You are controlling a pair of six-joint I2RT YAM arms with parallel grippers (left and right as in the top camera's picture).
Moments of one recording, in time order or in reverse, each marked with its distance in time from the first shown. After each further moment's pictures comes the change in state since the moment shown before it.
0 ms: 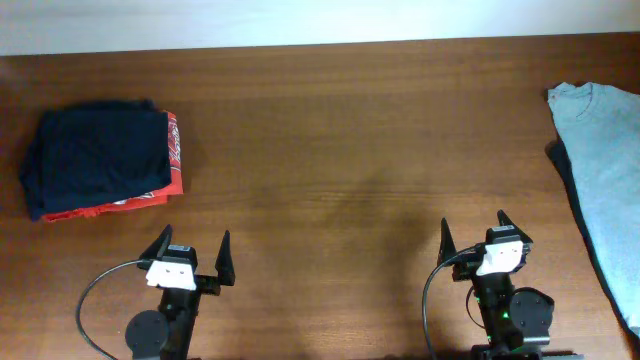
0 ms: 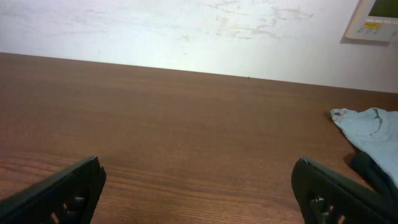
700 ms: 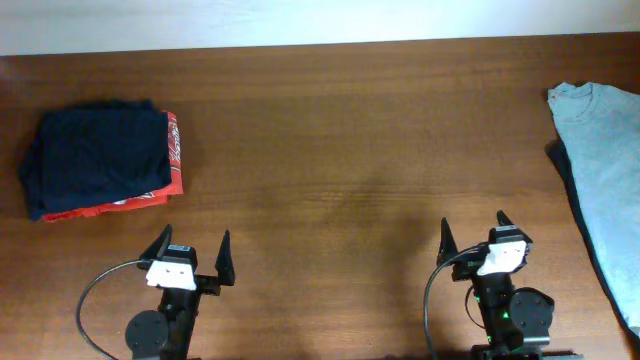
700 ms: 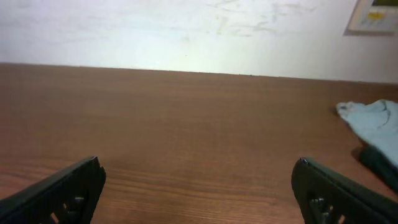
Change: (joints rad) left arm 0.000 0.000 0.000 0.000 0.000 0.000; right arm 0.000 0.000 0.000 0.002 0.000 0.079
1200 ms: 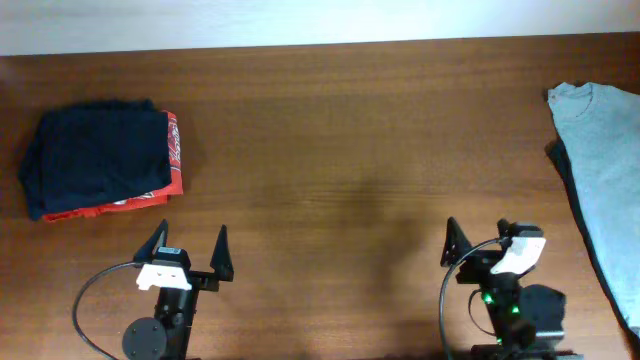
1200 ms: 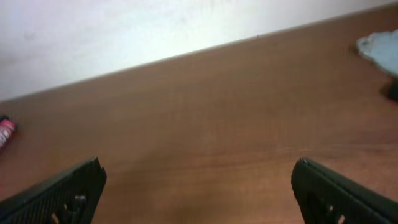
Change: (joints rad) left arm 0.000 0.001 0.003 0.109 0.003 -0.081; right arm 0.000 0.098 0.204 -0.237 0.013 0.237
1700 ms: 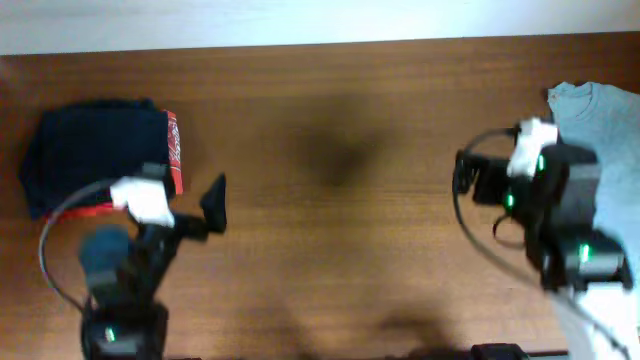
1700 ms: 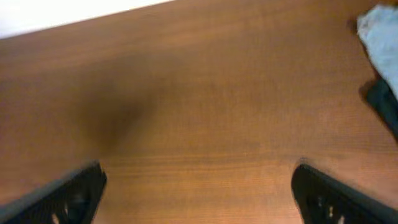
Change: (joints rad) left arm -0.001 0.747 0.641 -0.172 0.140 -0.030; right arm 0.000 0.959 0.888 -0.436 0.010 -0.066
